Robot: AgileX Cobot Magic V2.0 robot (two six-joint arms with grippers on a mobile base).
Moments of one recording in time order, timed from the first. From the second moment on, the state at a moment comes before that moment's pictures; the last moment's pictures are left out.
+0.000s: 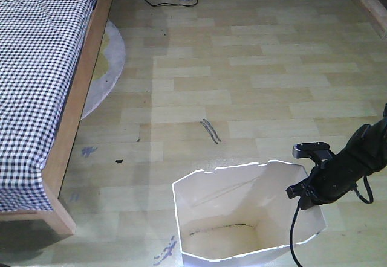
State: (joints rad) left arm 0.05 -0.02 0.03 0.04 0.12 -0.05; right arm -0.11 2.21 -0.83 0.63 0.42 -0.89
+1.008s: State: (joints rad) left arm 0.05 -0.02 0.03 0.04 0.12 -0.05; right arm -0.11 2.21 -0.83 0.63 0.42 -0.89
